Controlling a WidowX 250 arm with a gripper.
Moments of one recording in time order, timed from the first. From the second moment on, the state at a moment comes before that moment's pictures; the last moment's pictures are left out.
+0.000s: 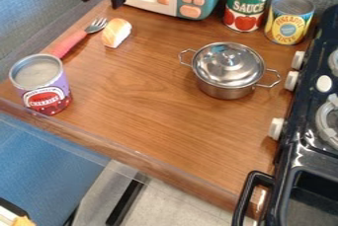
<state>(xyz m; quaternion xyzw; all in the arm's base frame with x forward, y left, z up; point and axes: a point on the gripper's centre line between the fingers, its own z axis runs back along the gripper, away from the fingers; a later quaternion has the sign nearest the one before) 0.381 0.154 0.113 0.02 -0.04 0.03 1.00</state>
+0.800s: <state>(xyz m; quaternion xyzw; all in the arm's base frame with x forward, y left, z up) 0.288 0.214 0.092 0.04 -0.02 0.05 1.00</state>
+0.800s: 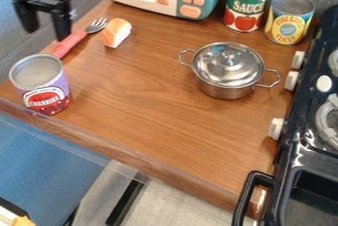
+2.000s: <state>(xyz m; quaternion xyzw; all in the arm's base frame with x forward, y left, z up) 0.222 0.192 0.069 0.06 0.07 0.05 0.99</state>
